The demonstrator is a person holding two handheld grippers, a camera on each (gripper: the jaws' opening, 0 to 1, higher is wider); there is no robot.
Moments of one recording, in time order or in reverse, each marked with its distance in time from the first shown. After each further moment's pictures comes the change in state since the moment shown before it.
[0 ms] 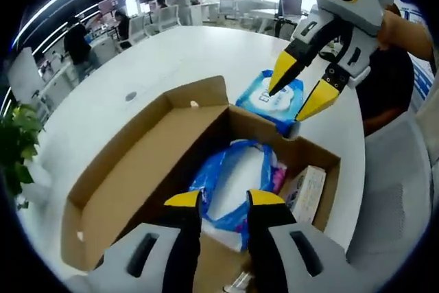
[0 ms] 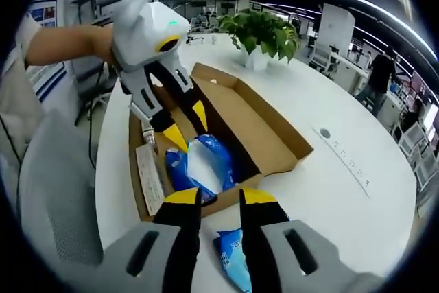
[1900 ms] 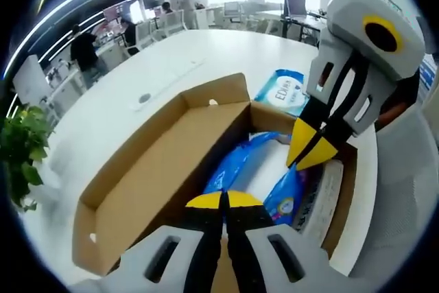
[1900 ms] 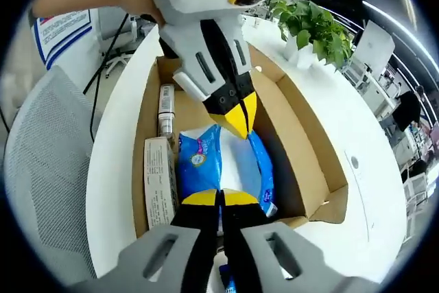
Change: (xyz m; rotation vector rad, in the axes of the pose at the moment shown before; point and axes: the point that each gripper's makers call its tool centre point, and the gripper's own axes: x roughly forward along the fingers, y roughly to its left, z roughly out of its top) left arm -0.013 0.025 -0.001 0.012 -0.032 0.063; right arm 0.051 0.038 0.011 -0.237 0.108 0.092
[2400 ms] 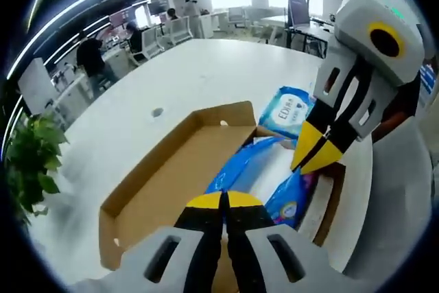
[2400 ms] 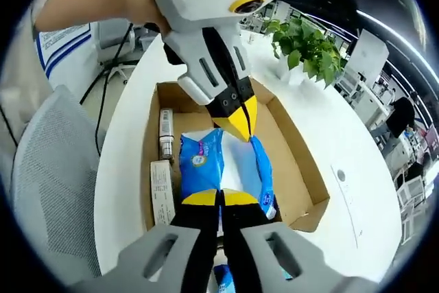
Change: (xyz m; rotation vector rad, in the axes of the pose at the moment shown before) left arm -0.035 0.009 0.033 0.008 -0.031 0.034; right arm -0.033 -0.008 0.032 -0.004 -0.075 -0.033
